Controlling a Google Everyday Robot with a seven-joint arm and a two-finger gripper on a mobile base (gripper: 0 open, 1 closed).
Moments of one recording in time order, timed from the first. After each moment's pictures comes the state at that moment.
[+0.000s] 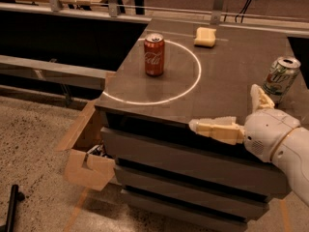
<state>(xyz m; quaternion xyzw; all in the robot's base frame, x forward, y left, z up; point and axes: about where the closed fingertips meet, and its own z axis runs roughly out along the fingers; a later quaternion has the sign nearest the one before) 0.472 -0.154 0.899 -0.23 0.72 0.16 0.64</state>
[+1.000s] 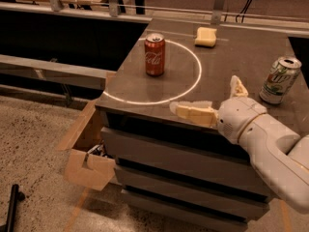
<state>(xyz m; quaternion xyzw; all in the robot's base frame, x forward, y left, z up) 0.521 -0.119 0.901 -0.19 0.70 0.18 0.67</state>
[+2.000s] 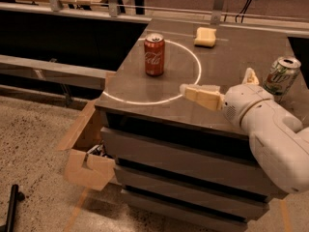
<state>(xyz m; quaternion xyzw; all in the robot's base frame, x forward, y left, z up) 0.554 -0.153 0.912 -0.13 0.72 0.12 0.67</state>
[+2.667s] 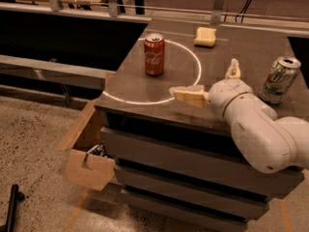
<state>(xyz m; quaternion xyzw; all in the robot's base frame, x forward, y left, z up) 0.590 -0.134 0.896 -0.21 0.70 0.06 0.68</state>
